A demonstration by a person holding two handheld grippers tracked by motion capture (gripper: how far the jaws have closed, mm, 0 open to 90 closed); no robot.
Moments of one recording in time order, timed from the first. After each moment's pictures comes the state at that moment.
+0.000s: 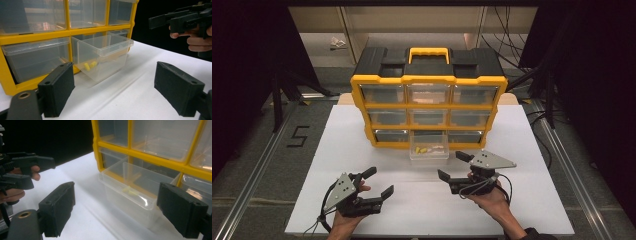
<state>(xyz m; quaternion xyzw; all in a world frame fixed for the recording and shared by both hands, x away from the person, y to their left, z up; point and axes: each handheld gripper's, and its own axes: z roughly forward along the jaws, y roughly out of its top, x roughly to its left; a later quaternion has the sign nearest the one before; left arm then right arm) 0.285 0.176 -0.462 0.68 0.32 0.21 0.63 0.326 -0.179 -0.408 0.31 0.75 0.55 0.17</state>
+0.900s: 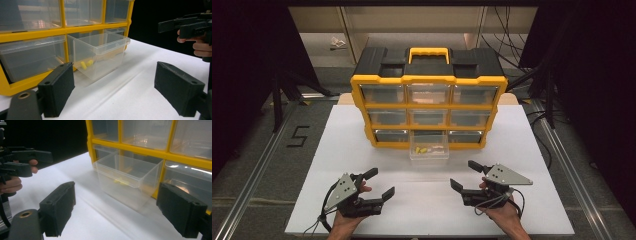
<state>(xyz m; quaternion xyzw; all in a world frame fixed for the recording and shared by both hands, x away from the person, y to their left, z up) 0.285 0.175 -0.463 0.69 0.31 0.20 0.63 0.300 -0.208 -0.425 0.32 0.74 0.56 0.19</state>
